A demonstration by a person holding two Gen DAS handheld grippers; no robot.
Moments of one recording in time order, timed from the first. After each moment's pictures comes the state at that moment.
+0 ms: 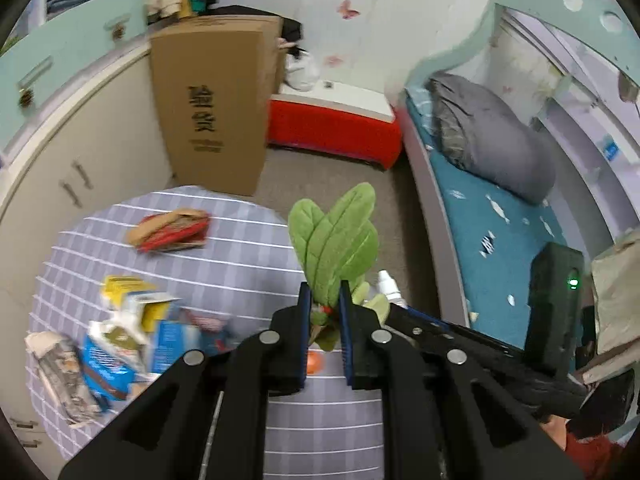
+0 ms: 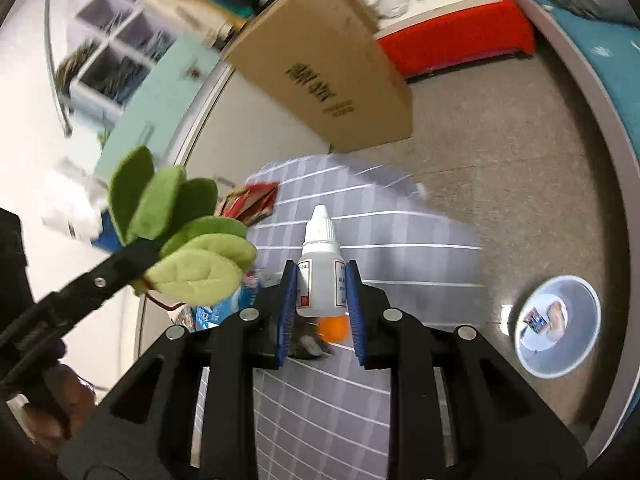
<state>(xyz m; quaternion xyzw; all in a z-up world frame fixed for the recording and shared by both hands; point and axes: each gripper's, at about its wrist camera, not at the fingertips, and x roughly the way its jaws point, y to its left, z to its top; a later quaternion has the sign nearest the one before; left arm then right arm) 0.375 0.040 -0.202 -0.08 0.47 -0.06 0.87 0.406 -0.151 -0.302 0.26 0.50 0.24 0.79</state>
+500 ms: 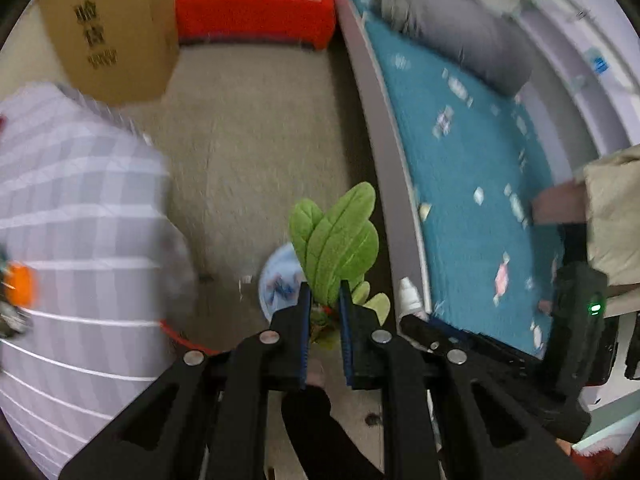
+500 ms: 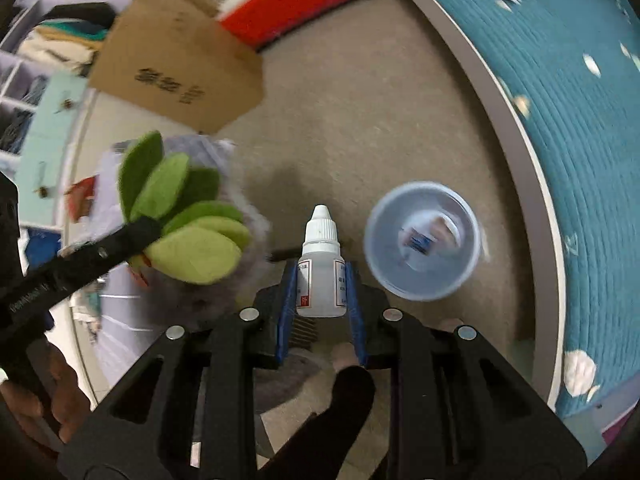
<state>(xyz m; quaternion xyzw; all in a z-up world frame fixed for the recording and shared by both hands) 0.379 -0.178 -0.387 -0.06 0.63 -0.15 0.76 0.326 -0.365 -0.443 0.27 0.61 0.07 0.74</state>
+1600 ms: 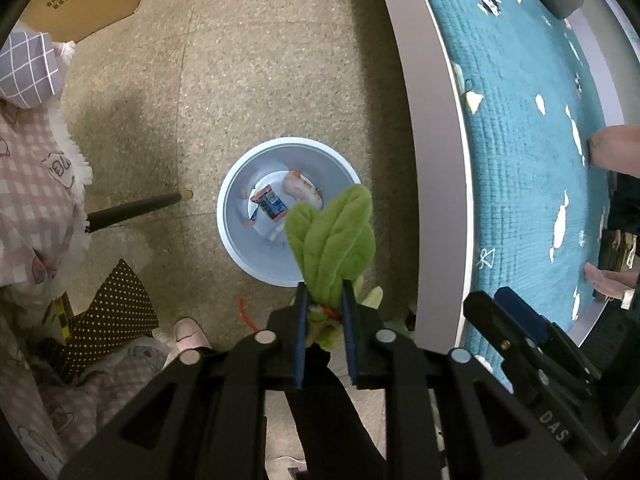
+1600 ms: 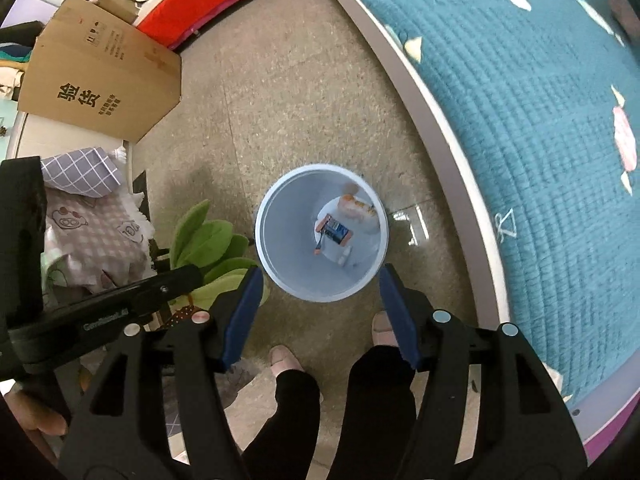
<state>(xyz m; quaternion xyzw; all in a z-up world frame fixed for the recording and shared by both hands) 0.376 -0.281 -0.554 -0.02 0.74 -0.13 0.65 0.298 -0.455 -0.530 0.25 0.63 -0.02 0.73</state>
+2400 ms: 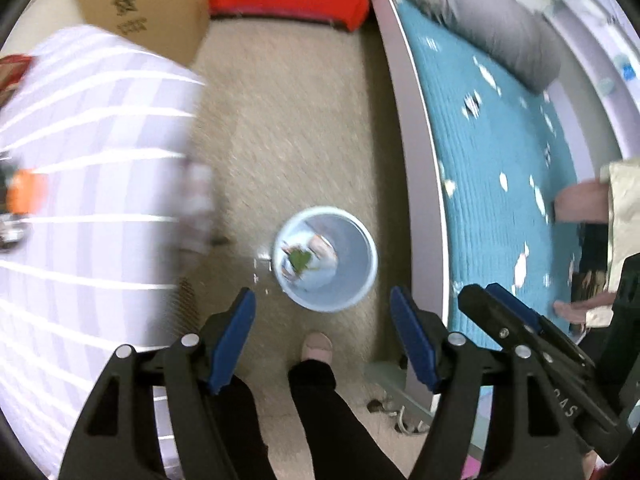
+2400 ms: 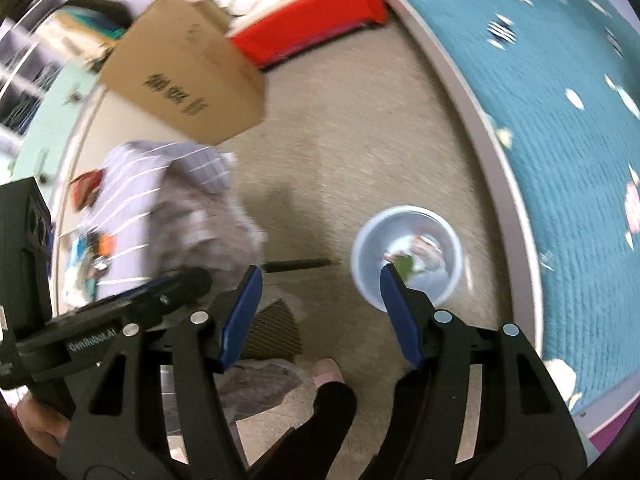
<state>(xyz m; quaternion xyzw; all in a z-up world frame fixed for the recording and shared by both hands) 0.340 -0.148 -0.381 -0.07 0.64 -0.09 0.76 0.302 -0.338 -0.378 0.22 0.56 0.08 0.79</state>
